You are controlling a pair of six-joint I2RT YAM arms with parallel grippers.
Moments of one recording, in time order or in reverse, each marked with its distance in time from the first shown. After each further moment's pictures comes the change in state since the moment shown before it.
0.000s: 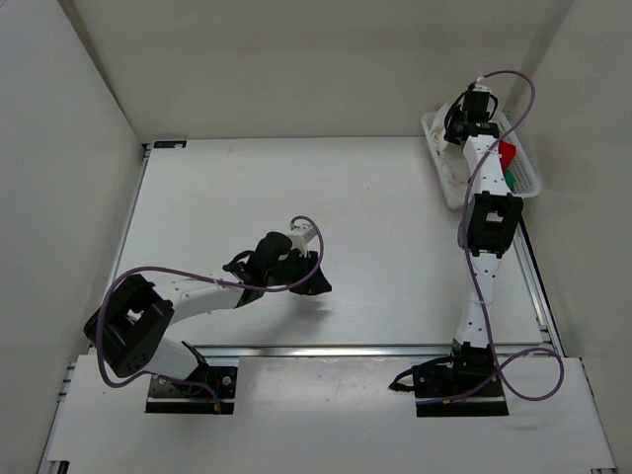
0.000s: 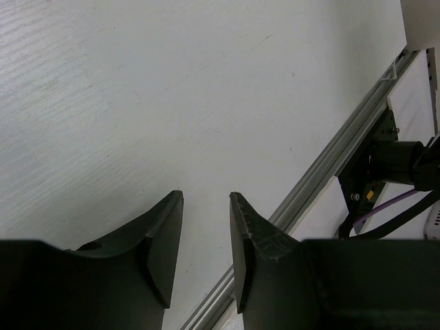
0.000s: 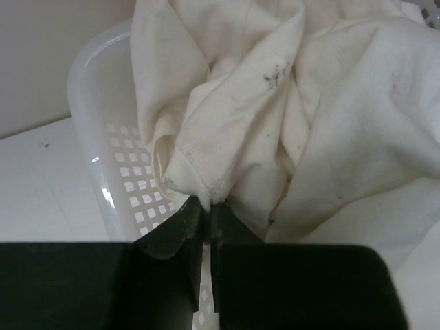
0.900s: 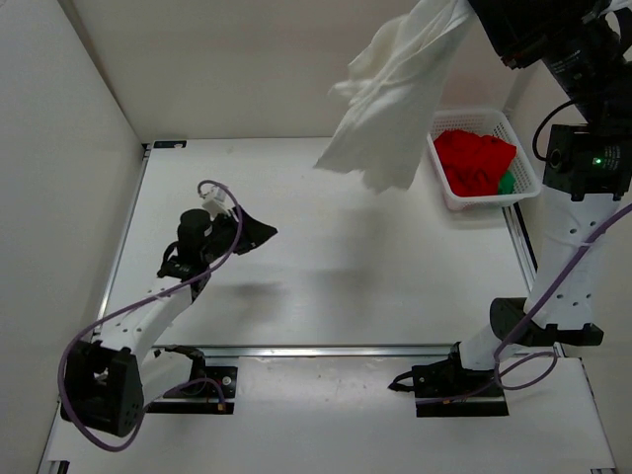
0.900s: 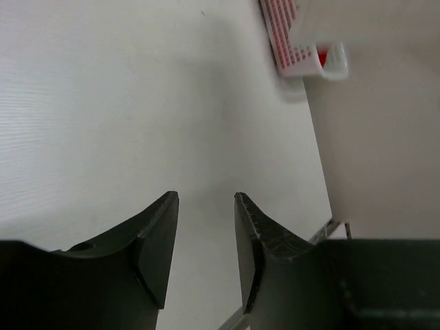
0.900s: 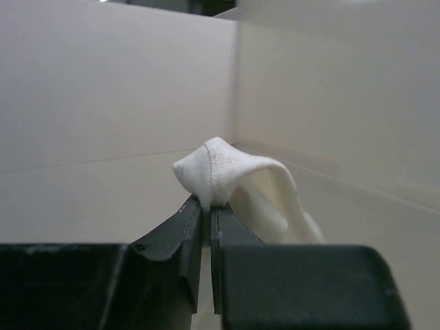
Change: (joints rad) left arm 0.475 -0.311 -0.029 -0.014 0.094 -0.143; right arm 0.123 -0.956 -0.058 0.513 -0.793 0.483
